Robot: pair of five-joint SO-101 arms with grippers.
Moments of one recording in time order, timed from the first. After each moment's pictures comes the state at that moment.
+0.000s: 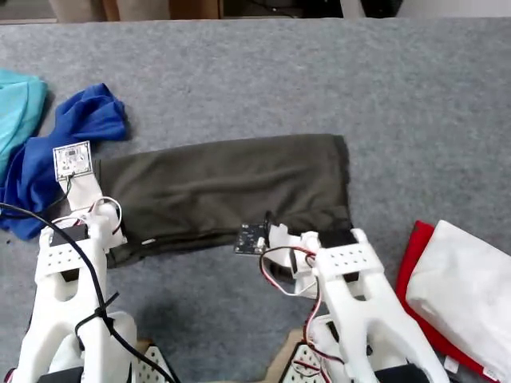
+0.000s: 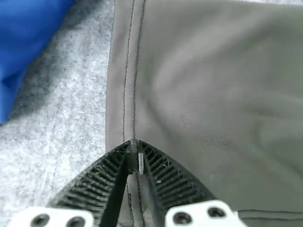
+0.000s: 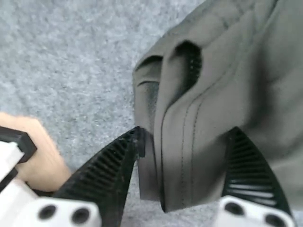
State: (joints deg) left arm -17.6 -38.5 68.8 36.4 -9.5; right arm -13.9 -34.6 73.7 58.6 59.6
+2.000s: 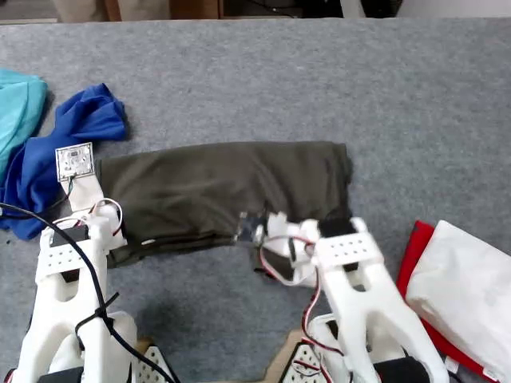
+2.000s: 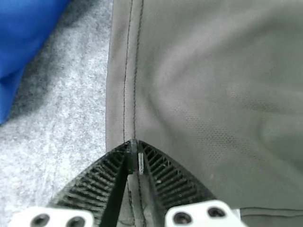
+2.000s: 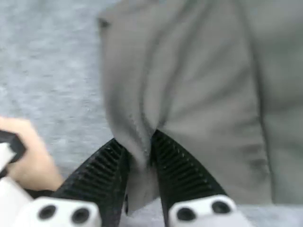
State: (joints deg) left arm -17.6 -38.5 69.3 36.4 -10.8; right arm -12.9 -33.1 66.1 60.7 59.6
